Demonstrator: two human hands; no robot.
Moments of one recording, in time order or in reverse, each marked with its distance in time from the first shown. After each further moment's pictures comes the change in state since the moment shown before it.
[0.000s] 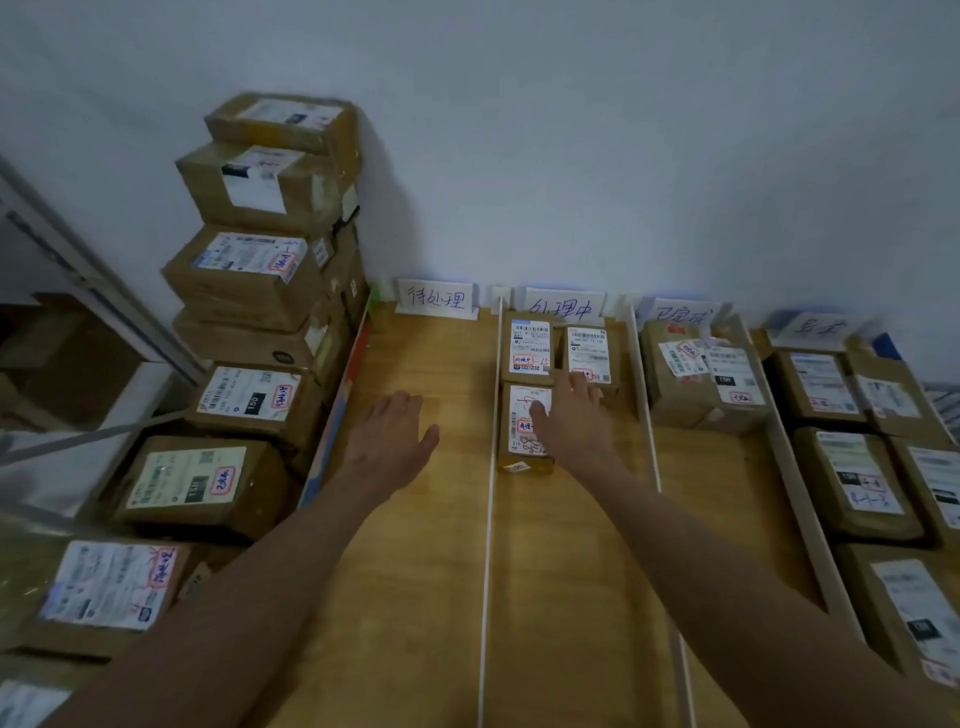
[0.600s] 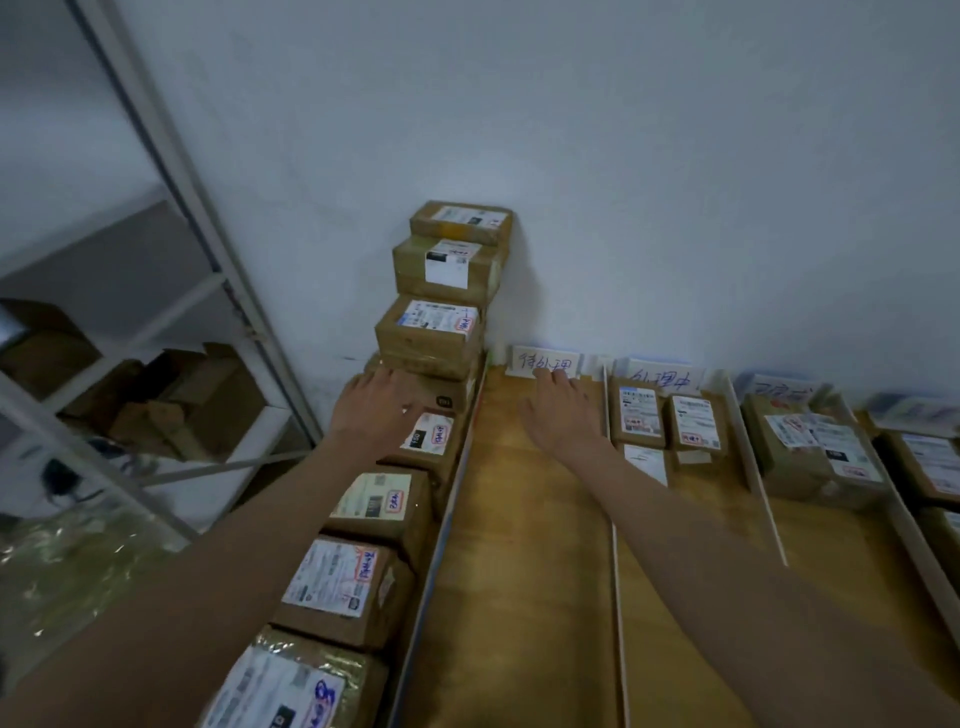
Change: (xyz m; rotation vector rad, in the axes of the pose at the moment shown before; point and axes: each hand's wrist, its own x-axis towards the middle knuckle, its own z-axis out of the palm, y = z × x) left_hand -0.052 -0.198 -0.126 0.043 0.282 -0.074; right_hand -0.044 -0.226 -0.003 -0.063 0.044 -0.284
